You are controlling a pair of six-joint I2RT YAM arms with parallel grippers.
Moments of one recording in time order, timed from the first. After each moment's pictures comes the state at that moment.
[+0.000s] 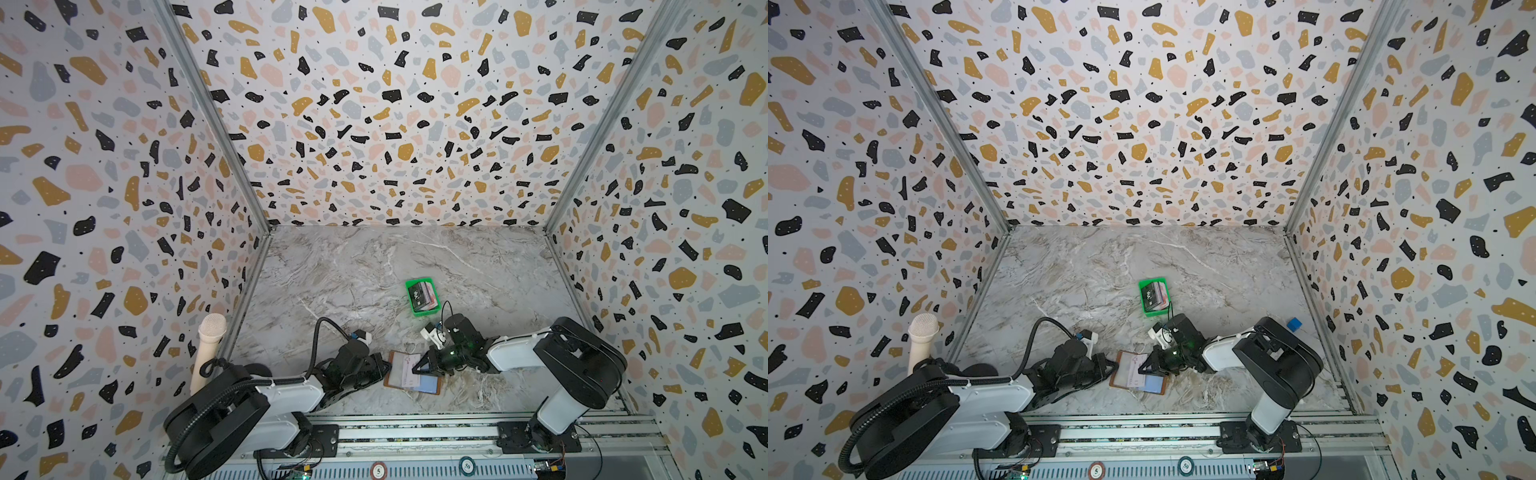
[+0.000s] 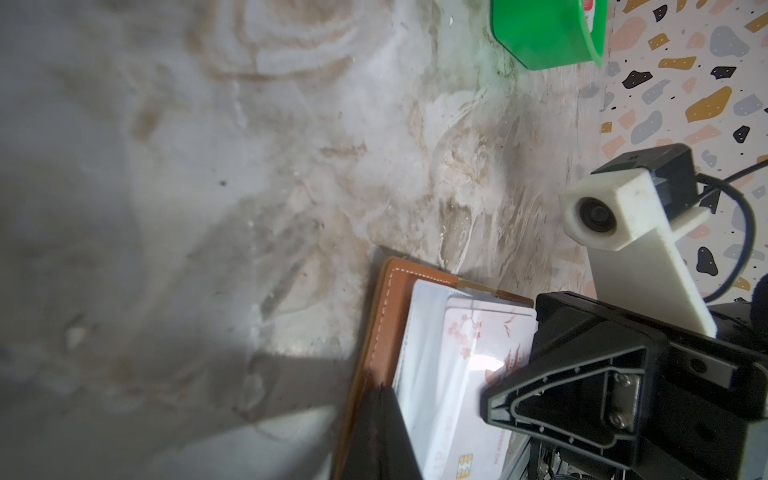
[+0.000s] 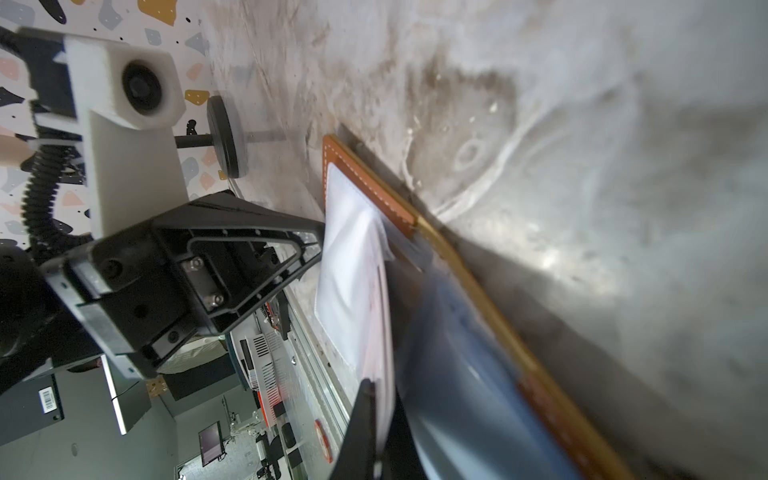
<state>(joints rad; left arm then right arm) -0.78 1.25 0.17 0.38 0.22 -1.11 0.77 1.66 0.53 0.30 -0.75 0.87</state>
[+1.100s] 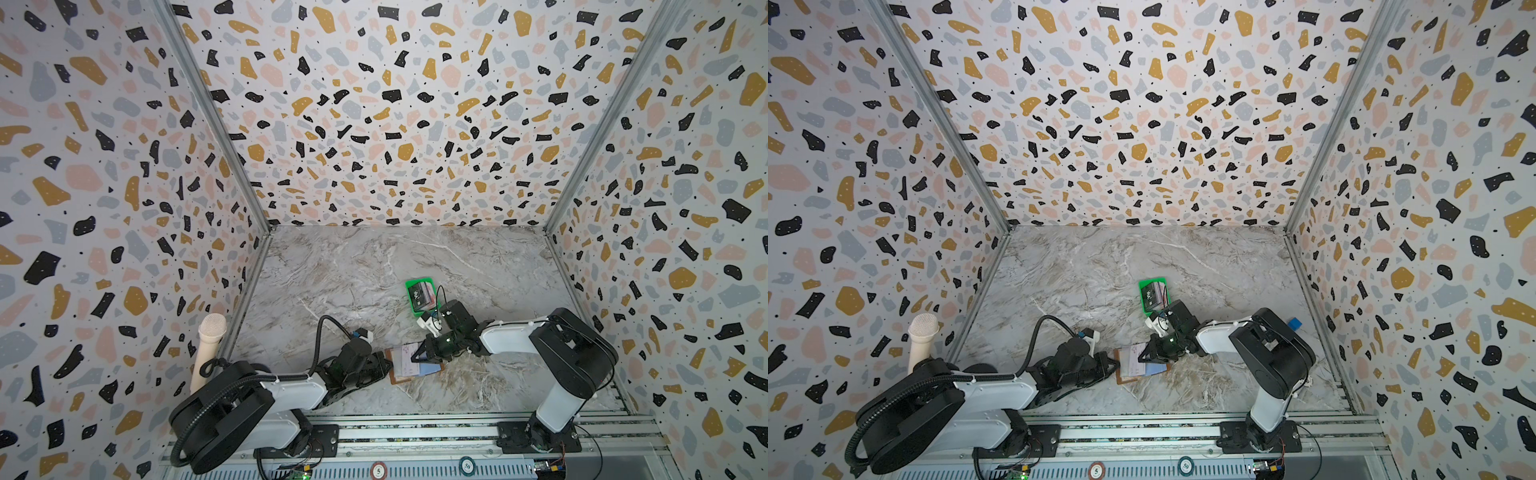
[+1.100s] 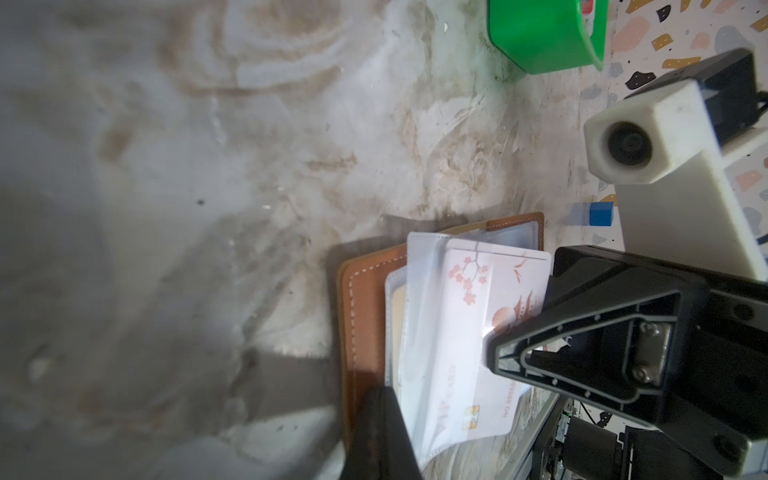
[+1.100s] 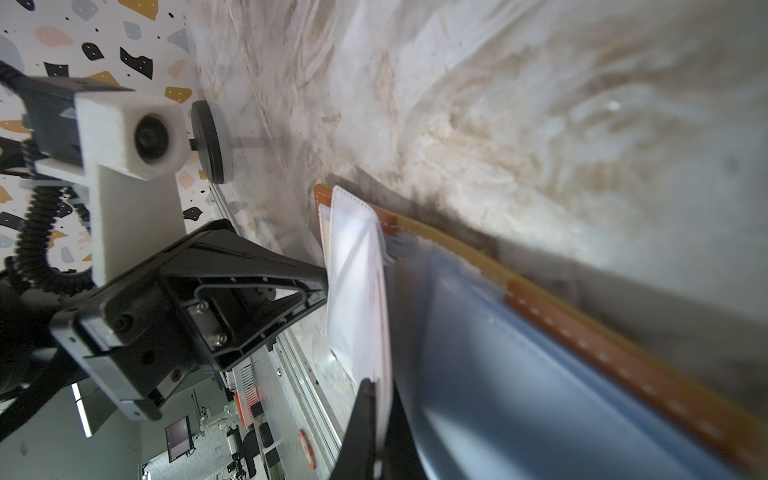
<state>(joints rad) -0.79 1.29 0.20 0.37 0.21 -1.10 0.71 1.72 0.71 0.06 -0.77 0.69</state>
